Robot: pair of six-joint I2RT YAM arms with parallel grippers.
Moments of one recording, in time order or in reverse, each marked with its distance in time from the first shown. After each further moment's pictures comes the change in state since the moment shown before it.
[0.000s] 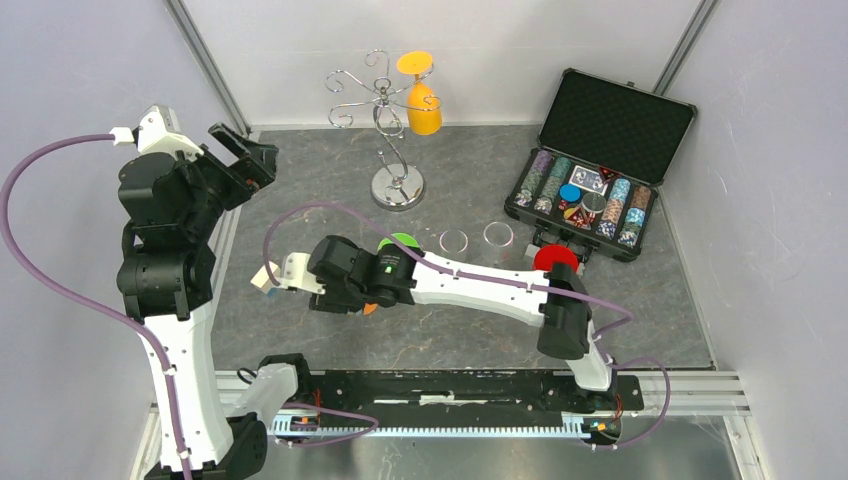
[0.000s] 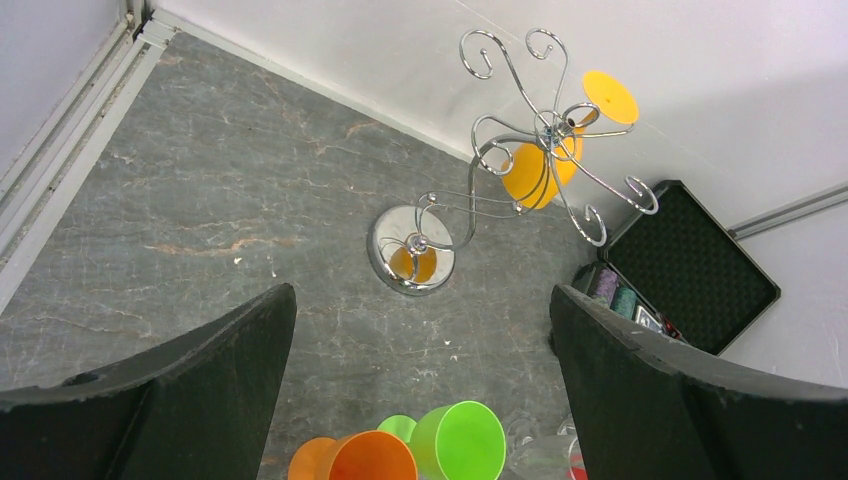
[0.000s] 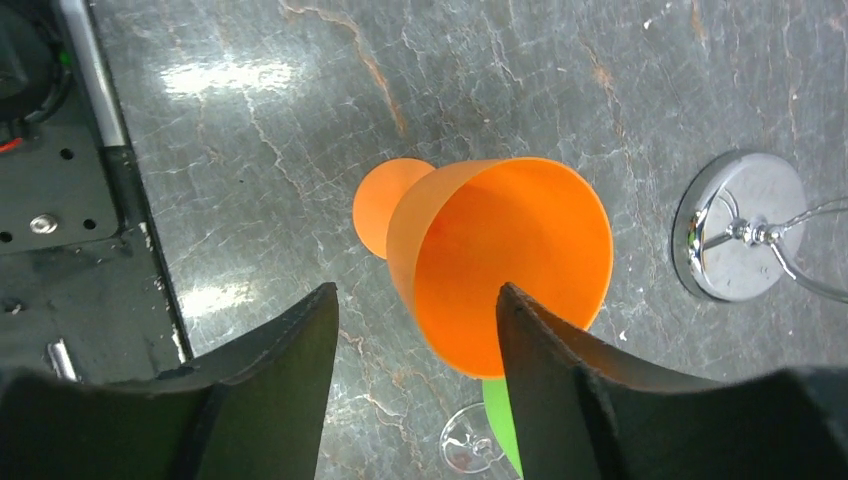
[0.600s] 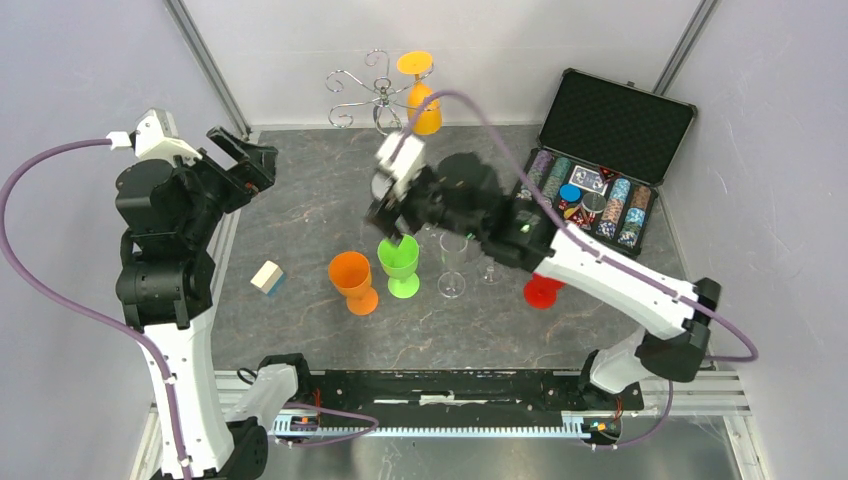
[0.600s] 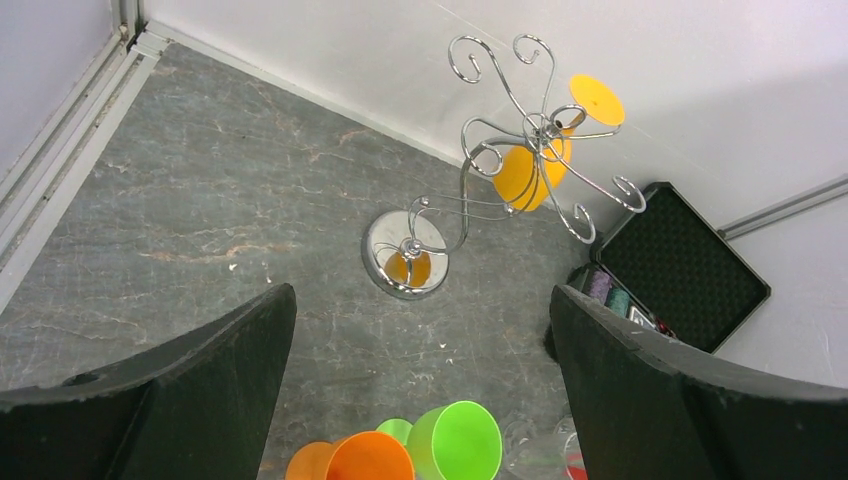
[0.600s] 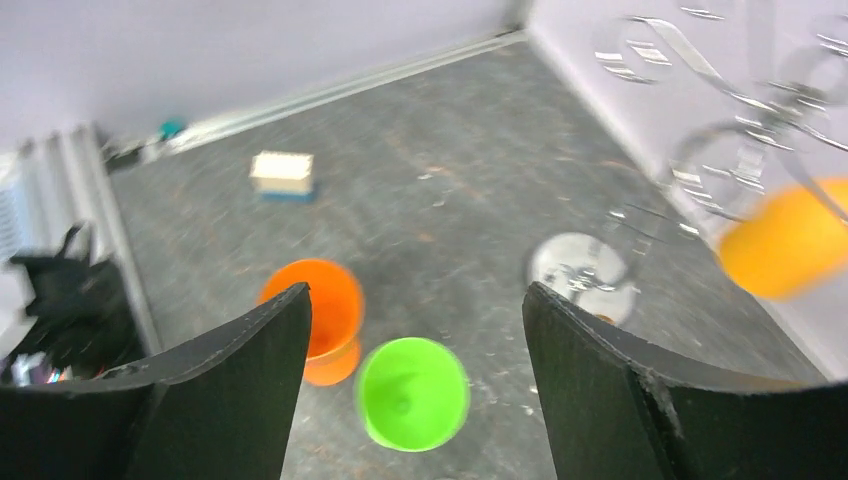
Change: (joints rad) left arm 0.000 -0.022 -0.010 0.010 0.008 0.000; right arm -0.201 -0.525 -0.296 0.384 -0.146 0.147
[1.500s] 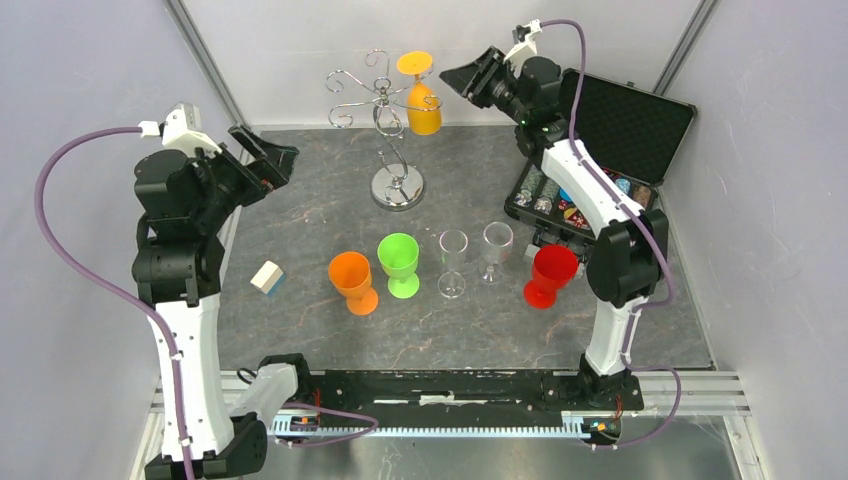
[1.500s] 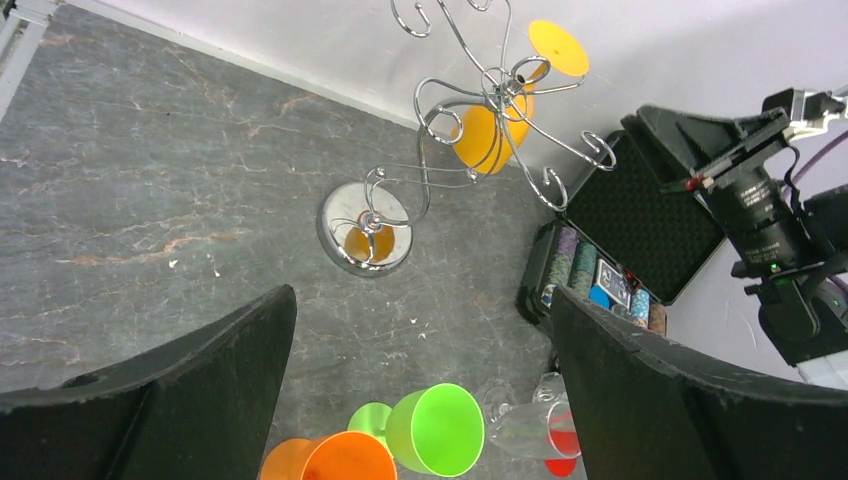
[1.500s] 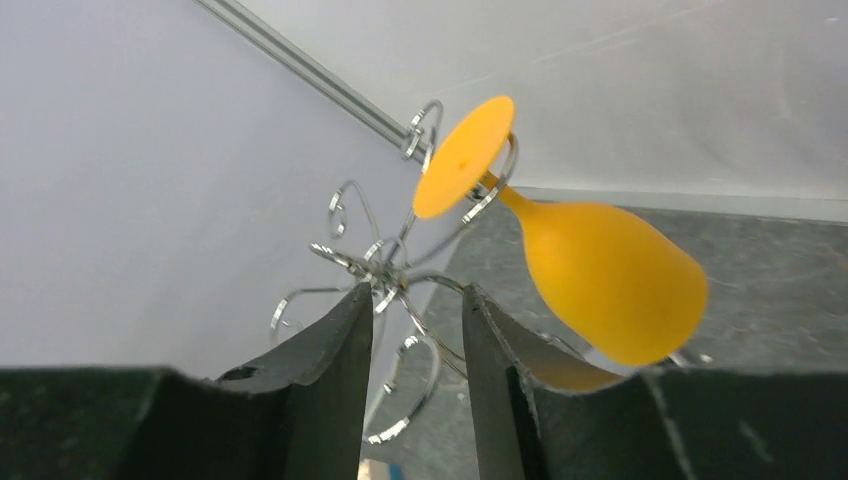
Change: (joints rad) left arm 0.000 0.020 -0.090 0.092 0.158 -0.001; right arm -0.763 0.365 0.097 0.559 -0.395 0.948
